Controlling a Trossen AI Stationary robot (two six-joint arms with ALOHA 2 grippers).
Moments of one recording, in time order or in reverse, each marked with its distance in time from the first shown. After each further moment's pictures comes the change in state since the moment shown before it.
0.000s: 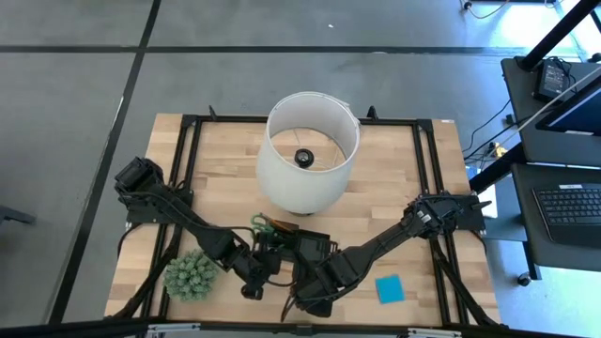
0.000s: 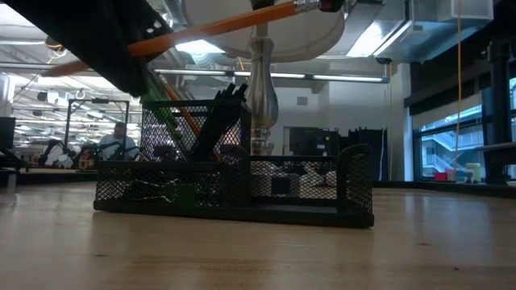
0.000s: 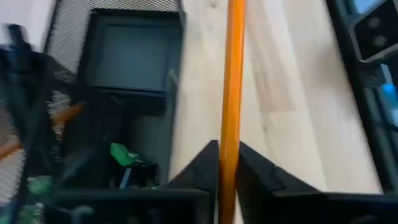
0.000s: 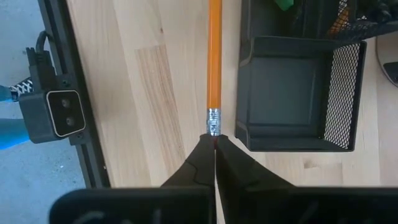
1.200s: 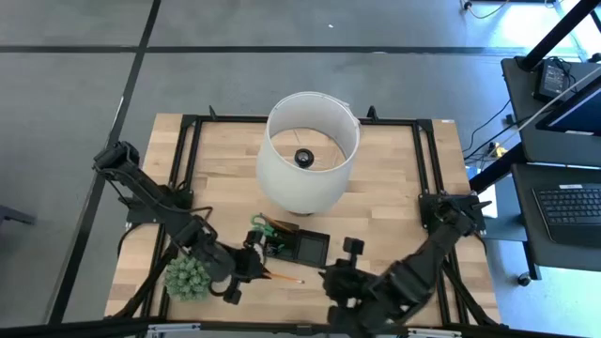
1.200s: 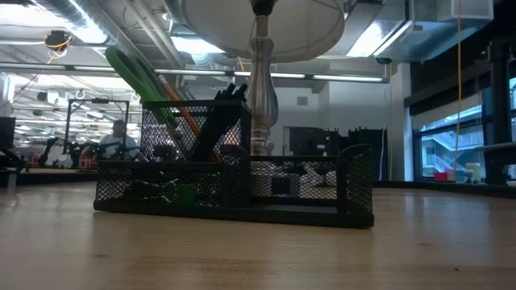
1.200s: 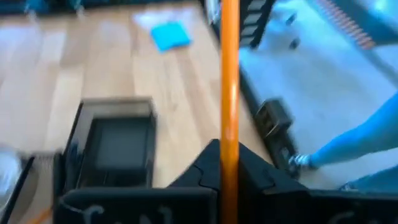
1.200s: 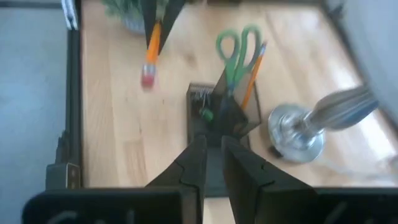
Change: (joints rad) left arm -0.082 -0.275 -0.087 0.182 -0.058 0.110; right arm 0.192 -0.202 0.010 0.013 0.577 0.028
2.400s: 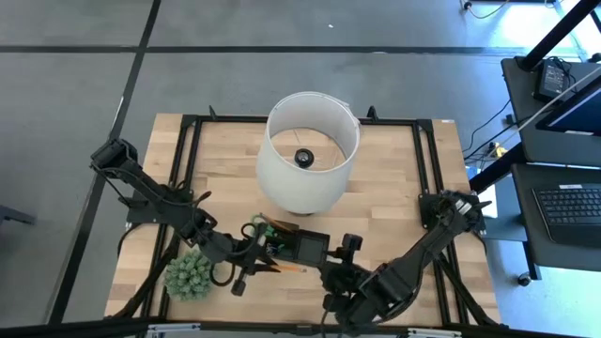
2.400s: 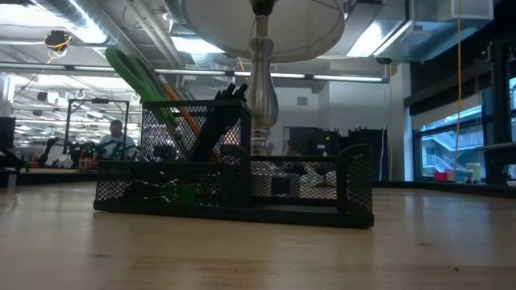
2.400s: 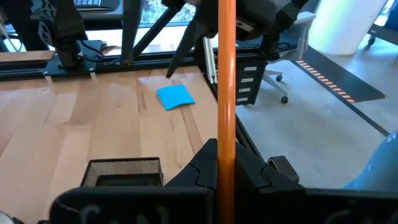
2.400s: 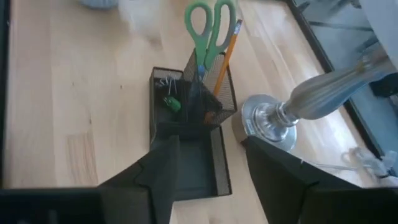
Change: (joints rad) left arm 0.060 -0.053 -0.159 0.402 0.012 0.128; right arm -0.008 -0.073 -0.348 0.150 0.112 0.023
